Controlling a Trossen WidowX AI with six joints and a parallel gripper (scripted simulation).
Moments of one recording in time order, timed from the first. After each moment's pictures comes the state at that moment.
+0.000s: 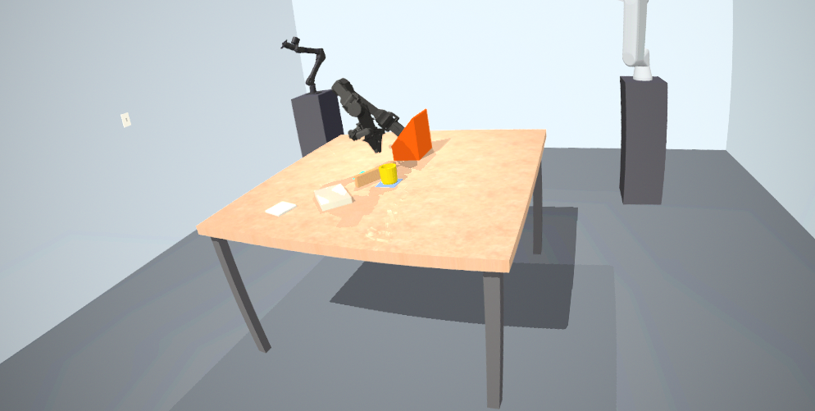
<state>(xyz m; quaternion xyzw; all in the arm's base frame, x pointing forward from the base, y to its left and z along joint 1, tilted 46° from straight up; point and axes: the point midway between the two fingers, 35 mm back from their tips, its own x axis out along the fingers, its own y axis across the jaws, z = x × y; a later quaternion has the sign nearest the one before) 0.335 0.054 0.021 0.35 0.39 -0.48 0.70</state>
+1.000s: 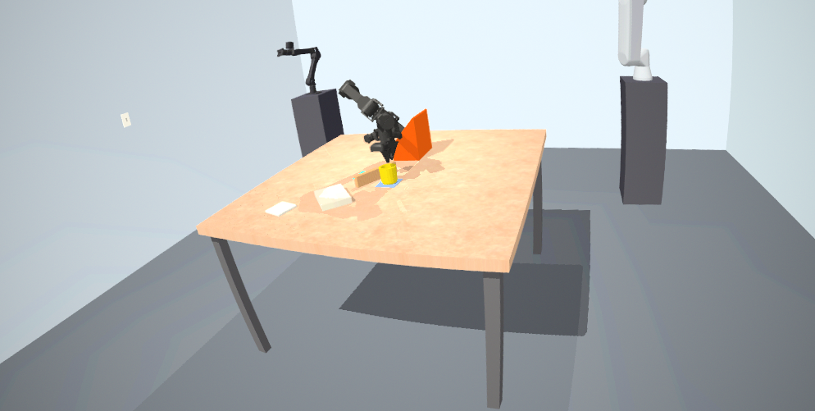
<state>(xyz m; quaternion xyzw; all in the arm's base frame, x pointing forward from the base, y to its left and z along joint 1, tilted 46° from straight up) 0.309 0.048 -0.039 0.28 0.26 -0.65 0.66</state>
